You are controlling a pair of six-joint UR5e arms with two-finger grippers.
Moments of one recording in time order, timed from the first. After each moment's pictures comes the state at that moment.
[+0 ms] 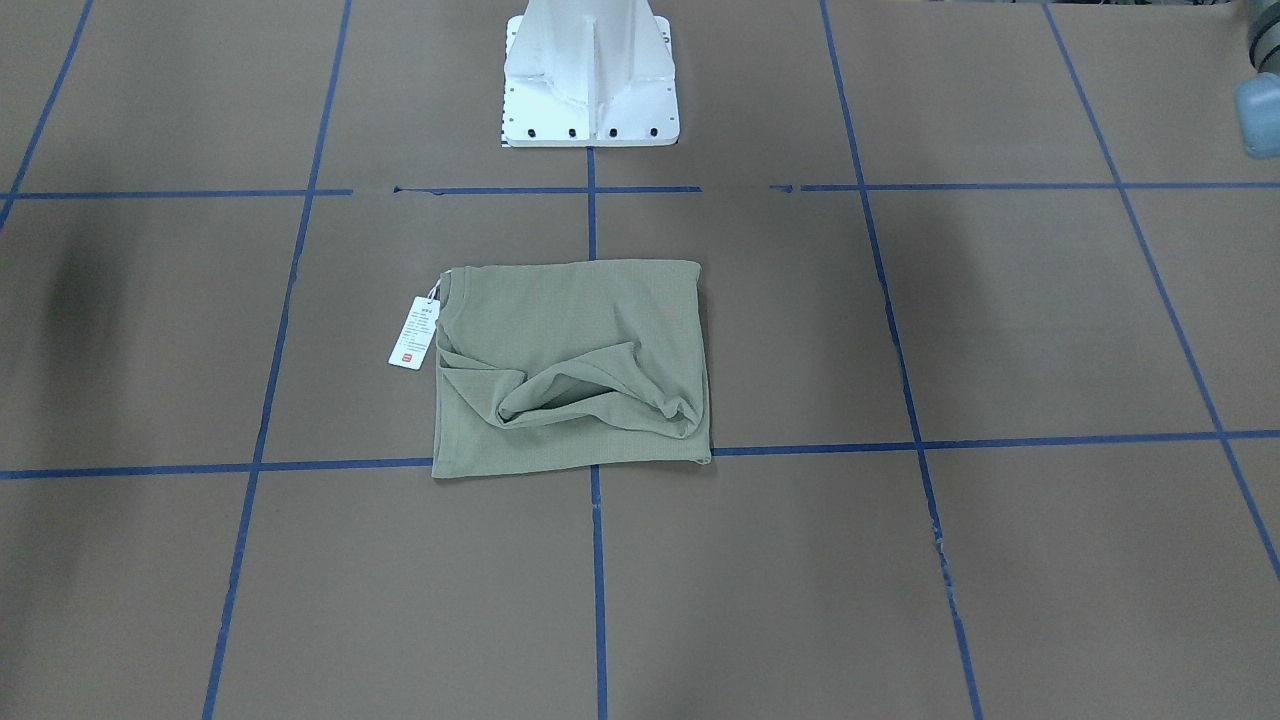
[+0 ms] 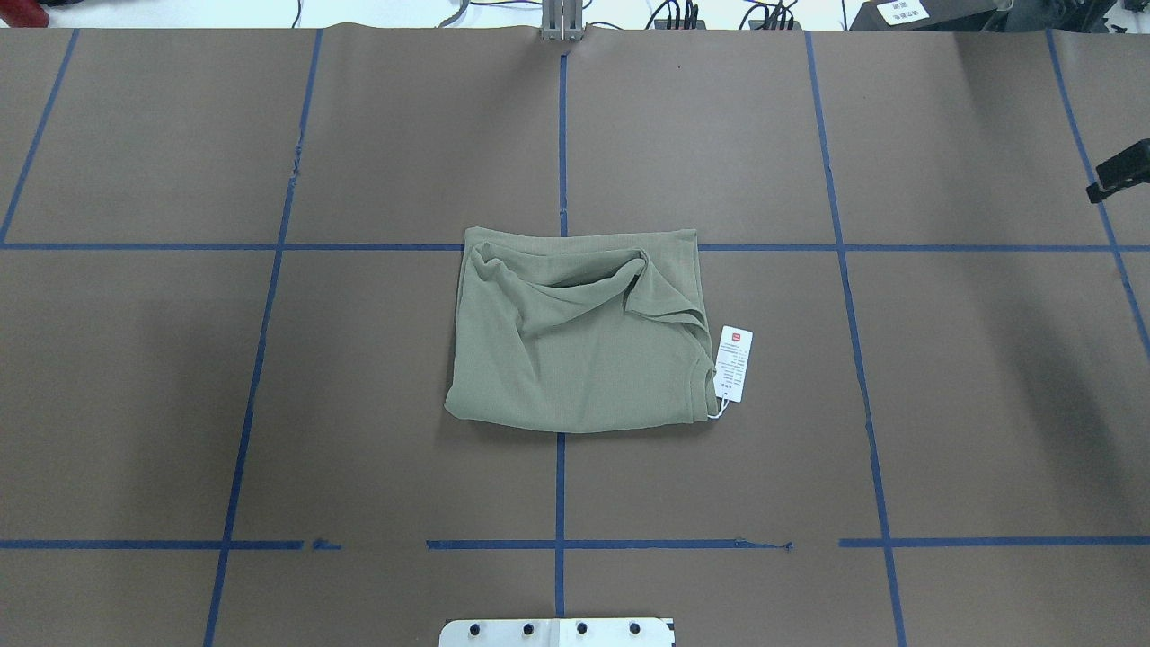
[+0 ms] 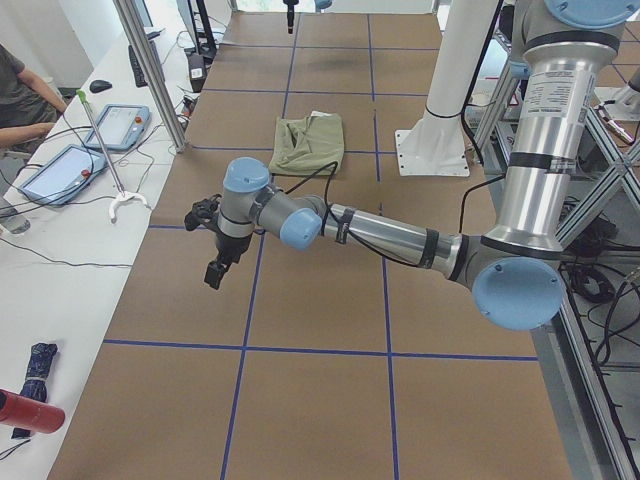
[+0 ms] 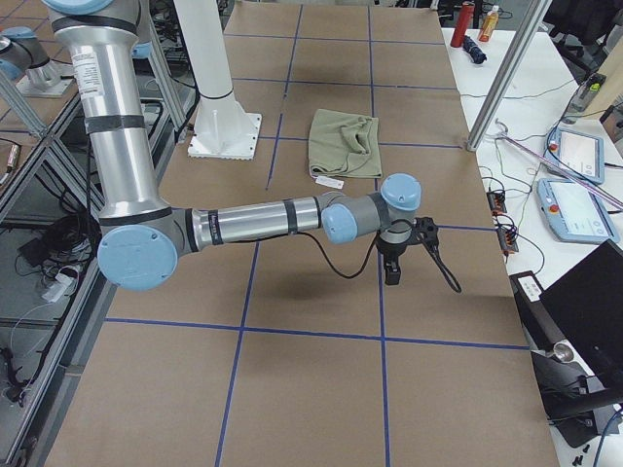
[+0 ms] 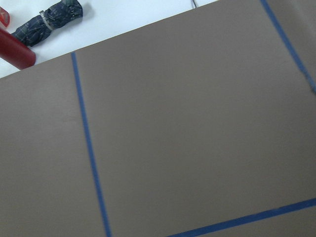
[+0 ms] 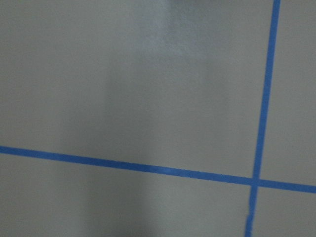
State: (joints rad) left arm -1.45 -1.67 -1.64 -1.85 -2.09 0.01; right arm 1.39 -1.44 1.58 -1.46 2.29 0.16
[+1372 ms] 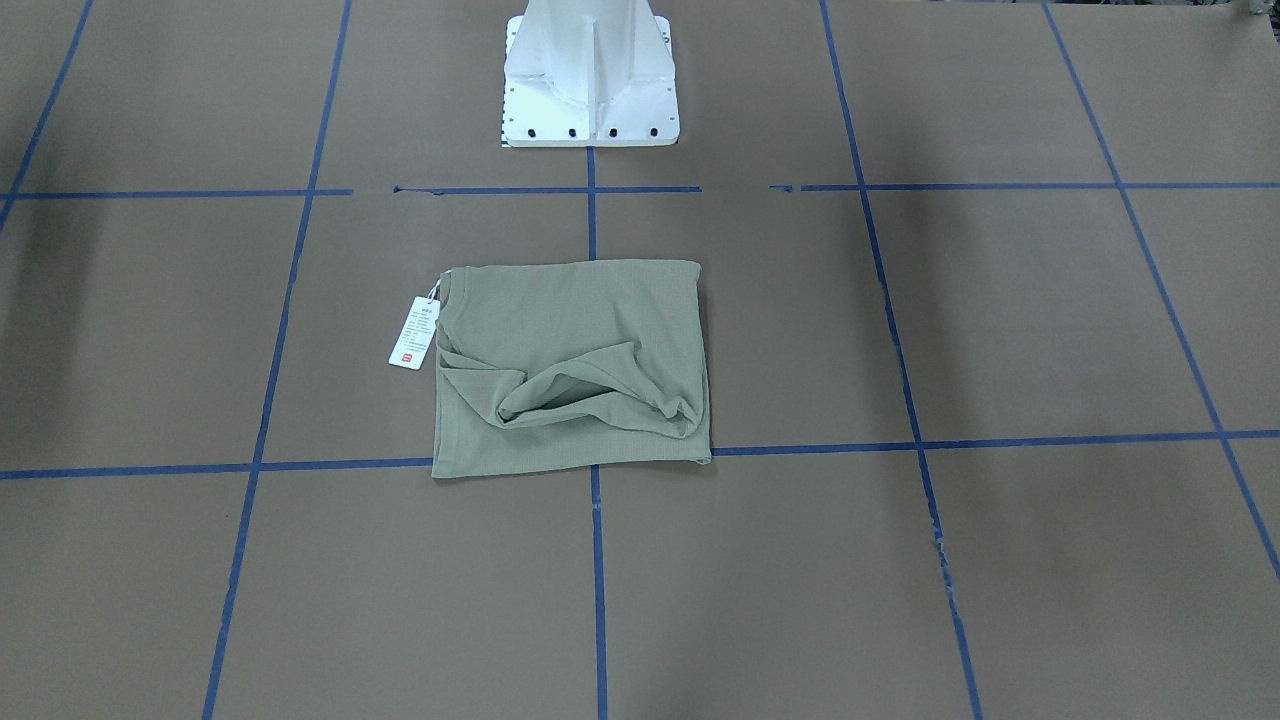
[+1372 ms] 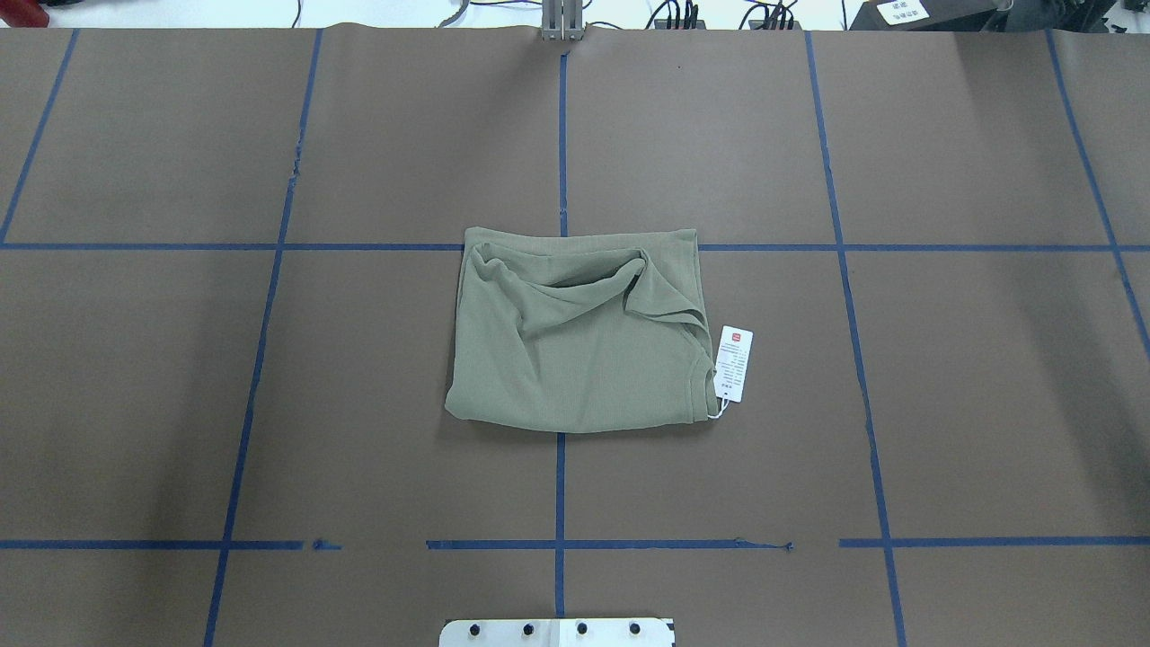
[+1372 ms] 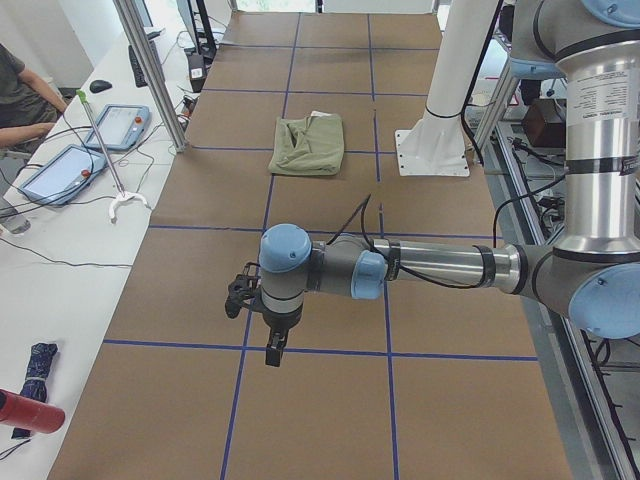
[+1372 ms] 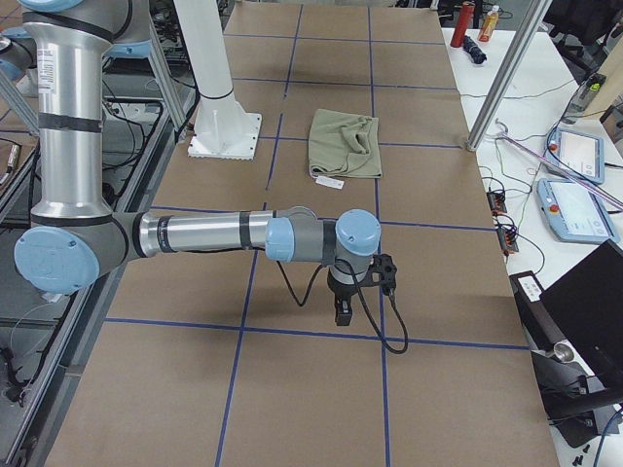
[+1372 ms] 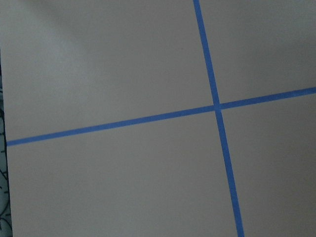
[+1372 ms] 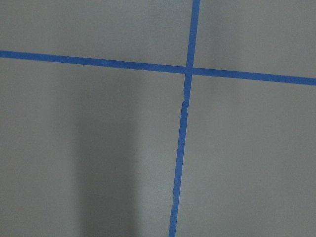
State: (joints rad) left arm -1.59 -1.47 -1.73 -1.62 -2.22 0.05; right arm 1.52 -1.64 1.73 -1.67 2.35 -0.05
